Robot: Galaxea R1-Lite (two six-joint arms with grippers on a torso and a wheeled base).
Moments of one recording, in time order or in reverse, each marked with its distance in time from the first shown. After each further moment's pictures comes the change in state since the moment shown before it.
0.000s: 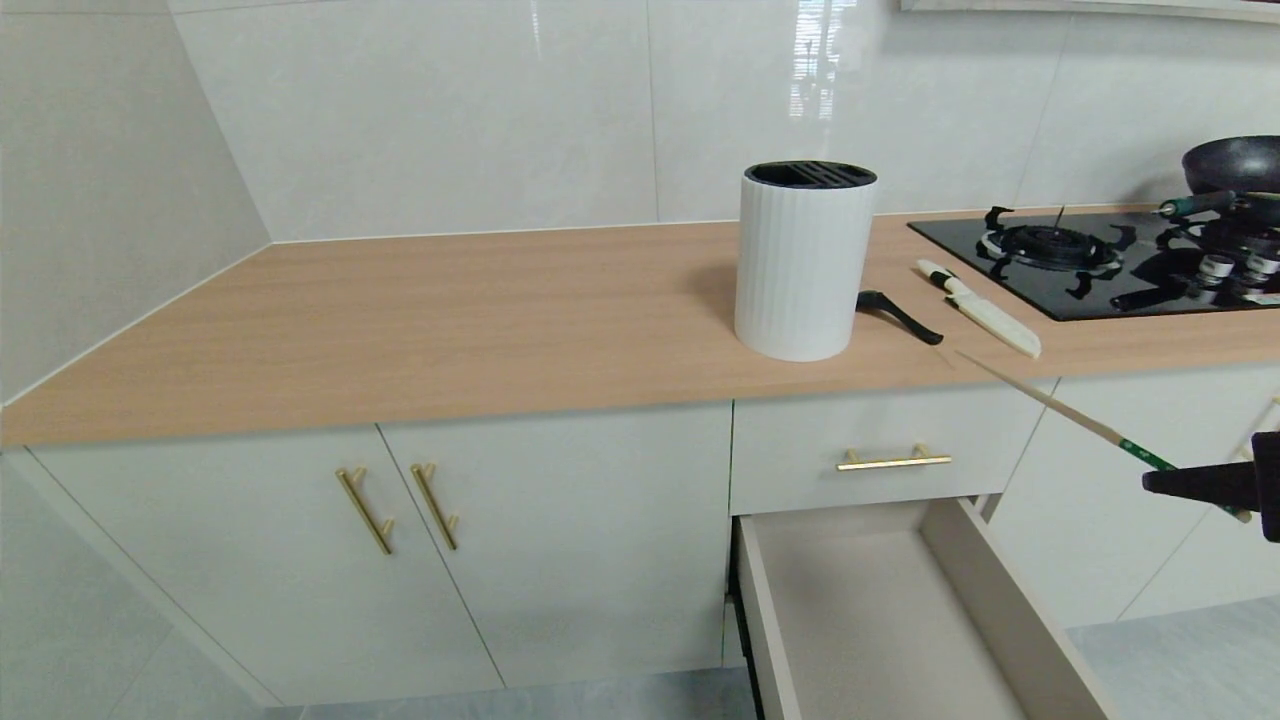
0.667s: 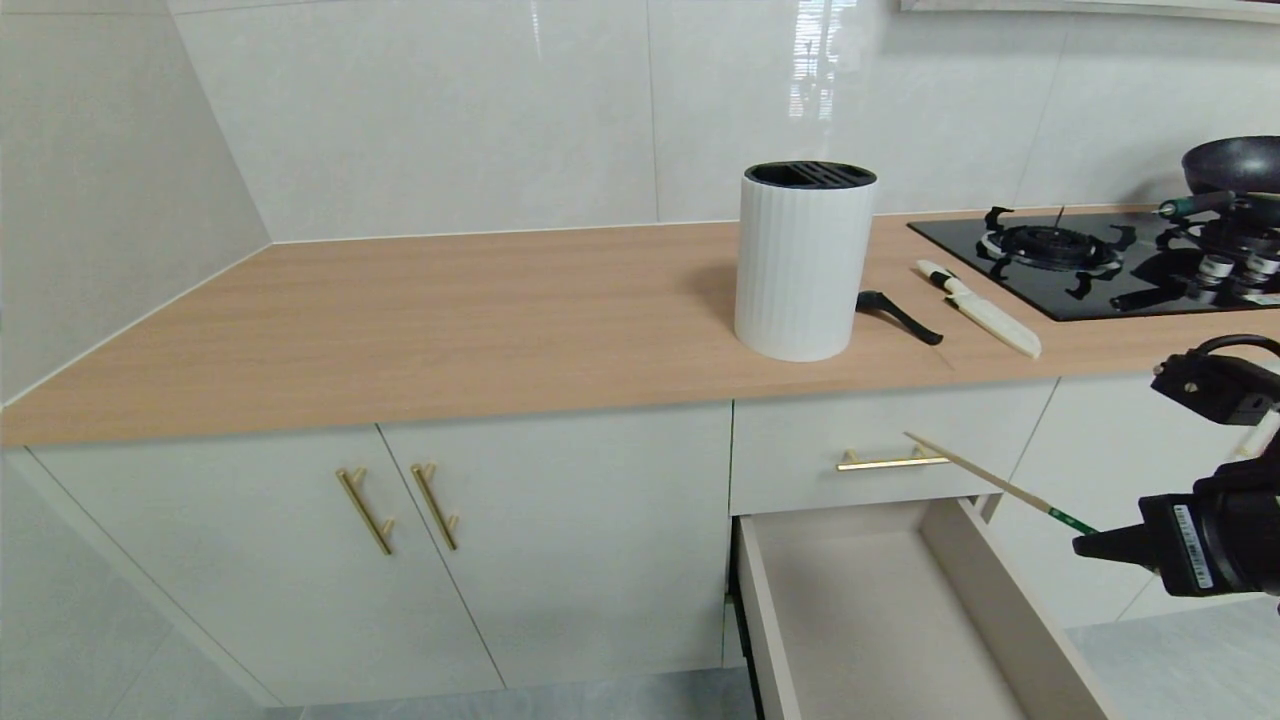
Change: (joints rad) left arm 0.000 0.000 0.000 0.000 0.000 0.000; right arm 0.076 0.135 0.063 -0.008 -0.007 0.000
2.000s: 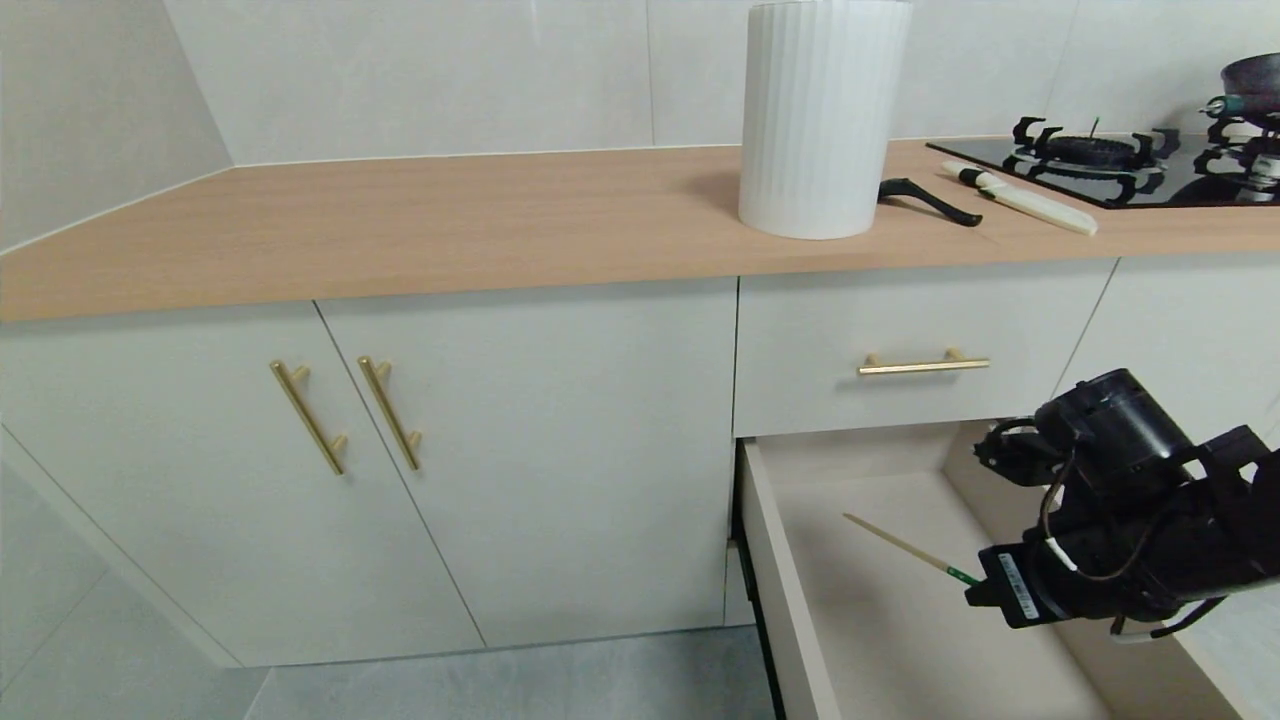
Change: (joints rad) left arm 0.000 0.000 0.000 0.000 0.000 0.000; right arm 0.089 0.335 0.046 -0.186 -0.032 0.001
